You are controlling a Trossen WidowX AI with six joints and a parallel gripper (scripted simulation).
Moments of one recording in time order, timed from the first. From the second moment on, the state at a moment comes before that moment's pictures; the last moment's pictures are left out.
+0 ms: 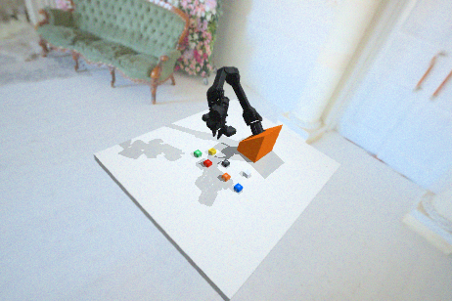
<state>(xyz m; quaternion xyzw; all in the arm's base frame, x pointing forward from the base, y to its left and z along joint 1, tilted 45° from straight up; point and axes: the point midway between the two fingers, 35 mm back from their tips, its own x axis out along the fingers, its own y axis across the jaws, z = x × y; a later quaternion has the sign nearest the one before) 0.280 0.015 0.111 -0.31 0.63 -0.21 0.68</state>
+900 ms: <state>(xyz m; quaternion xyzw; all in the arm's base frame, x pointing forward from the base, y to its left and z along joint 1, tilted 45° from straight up) 0.331 0.198 -0.066 -0.31 0.63 -0.22 0.68</state>
